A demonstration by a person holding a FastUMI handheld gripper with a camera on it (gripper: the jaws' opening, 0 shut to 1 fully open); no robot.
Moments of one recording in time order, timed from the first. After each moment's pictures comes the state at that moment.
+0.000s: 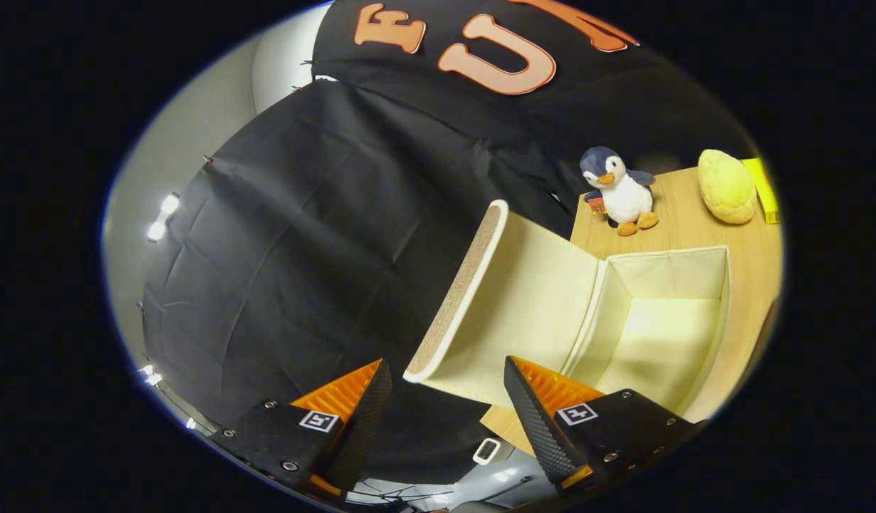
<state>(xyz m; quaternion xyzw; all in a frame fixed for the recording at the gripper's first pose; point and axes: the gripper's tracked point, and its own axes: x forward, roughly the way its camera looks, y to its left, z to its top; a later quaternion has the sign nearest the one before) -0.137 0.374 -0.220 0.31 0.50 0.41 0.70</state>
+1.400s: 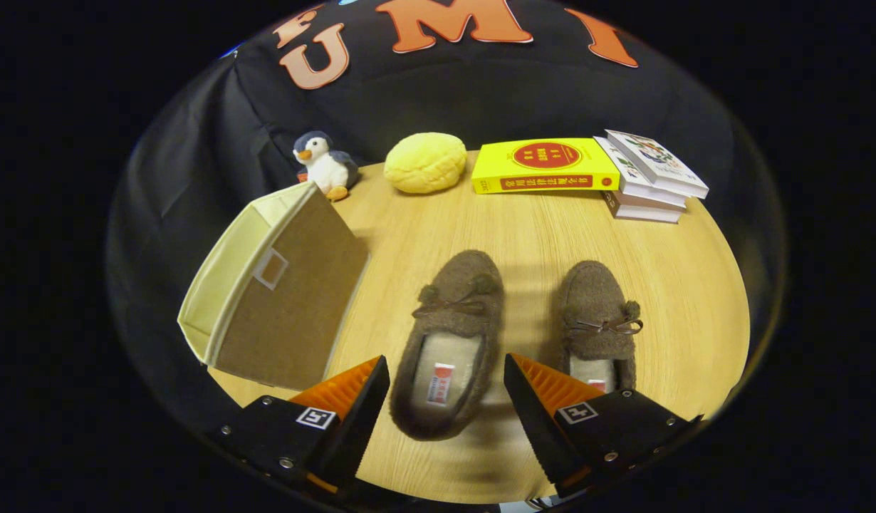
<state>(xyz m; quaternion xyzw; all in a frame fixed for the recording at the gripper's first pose) -0.156 0.006 -0.452 0.03 0.57 0.08 0.82</state>
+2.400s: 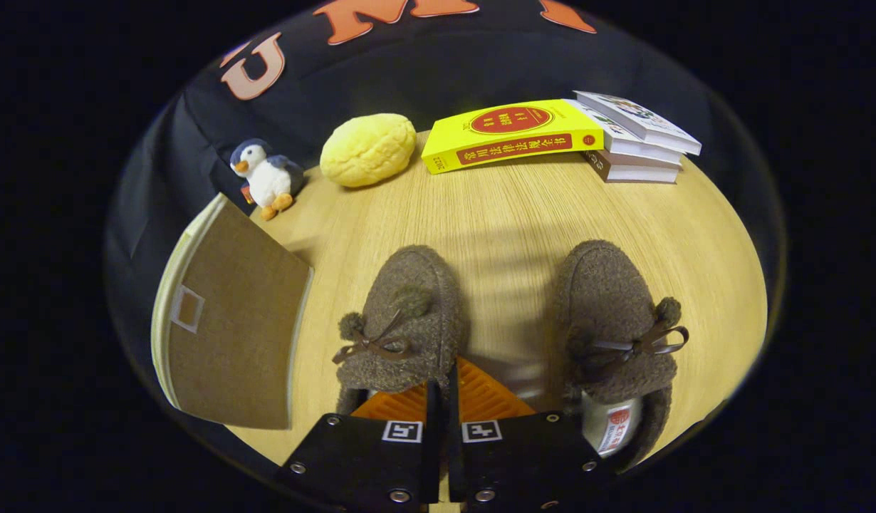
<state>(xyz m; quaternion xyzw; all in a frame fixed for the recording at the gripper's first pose) -0.124 0.001 -0.501 0.10 0.58 0.02 0.81</state>
